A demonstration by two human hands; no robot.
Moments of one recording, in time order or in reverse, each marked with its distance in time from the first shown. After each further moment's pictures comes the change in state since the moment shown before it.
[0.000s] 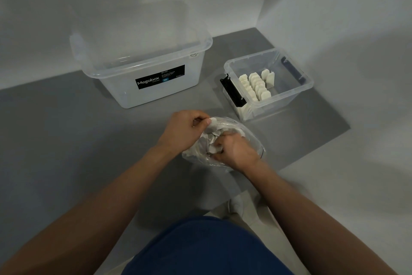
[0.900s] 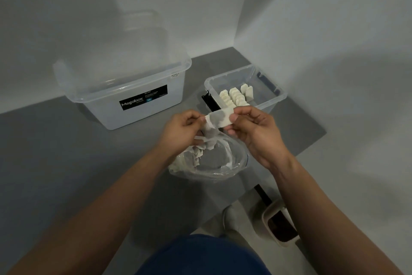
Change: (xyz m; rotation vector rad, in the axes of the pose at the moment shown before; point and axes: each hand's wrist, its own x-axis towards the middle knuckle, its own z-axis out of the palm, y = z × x) left_hand 0.010 0.059 -0.004 -0.623 -0.086 -0.301; right_hand -0.056 0.008 -0.108 1.596 0.425 0.109
